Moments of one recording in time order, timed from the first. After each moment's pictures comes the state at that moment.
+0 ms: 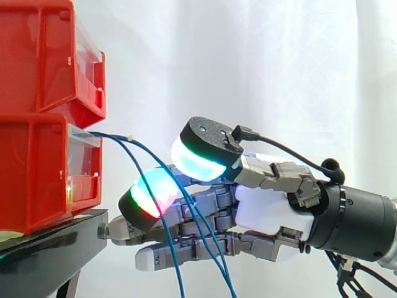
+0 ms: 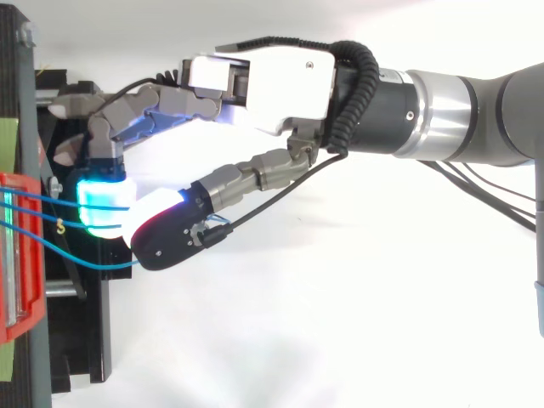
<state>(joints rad) 0.02 -2.45 -1.17 -2.39 -1.53 -0.25</state>
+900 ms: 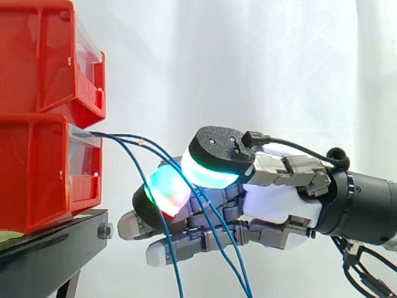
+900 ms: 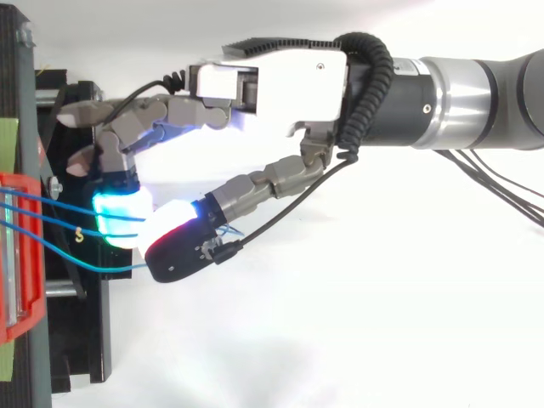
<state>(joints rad) 0.01 -2.42 -1.17 -2.46 -1.61 -0.32</state>
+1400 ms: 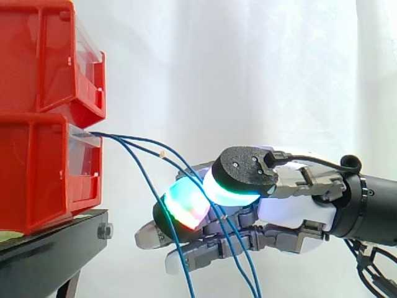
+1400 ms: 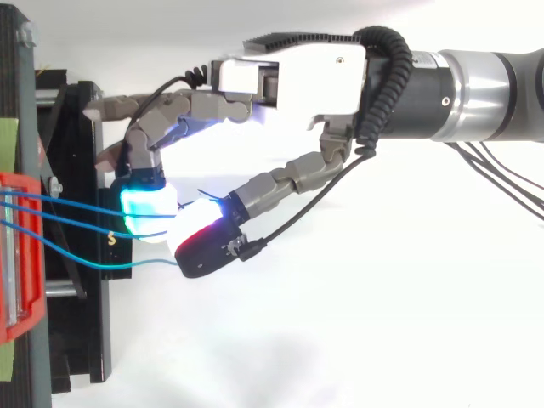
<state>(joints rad) 0.00 -2.39 -1.22 -2.46 -1.62 -0.32</state>
